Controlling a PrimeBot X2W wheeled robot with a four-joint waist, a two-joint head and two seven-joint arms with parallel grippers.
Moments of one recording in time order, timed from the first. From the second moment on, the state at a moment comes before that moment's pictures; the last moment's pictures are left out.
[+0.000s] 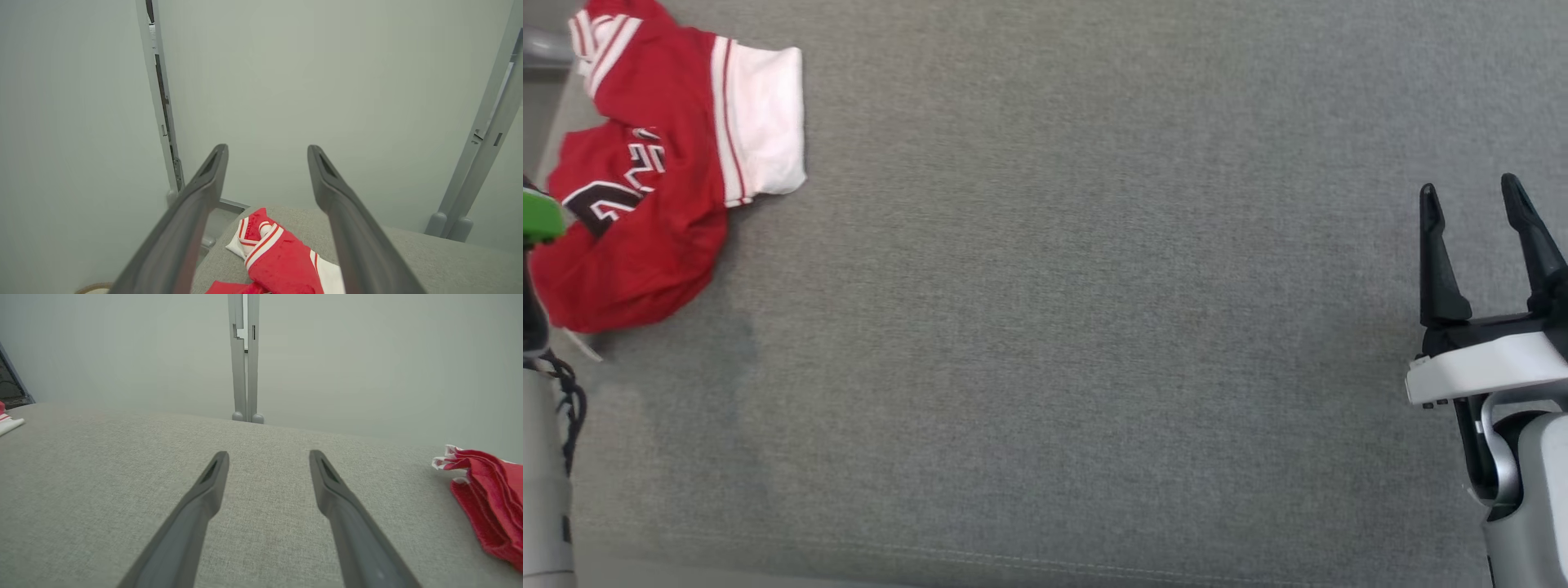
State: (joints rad) left arm -0.72 0.32 0.15 0.49 -0.41 -0.07 -0.25; right arm -0.22 -0.17 -0.10 -0.02 0.07 0.13 -0.14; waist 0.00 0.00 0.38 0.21
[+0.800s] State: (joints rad) left arm -0.92 0.40 0.06 1.03 -0.54 -0.13 0.01; right arm -0.23 -0.17 -0.11 -0.09 0.06 0.13 -0.11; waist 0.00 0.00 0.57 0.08
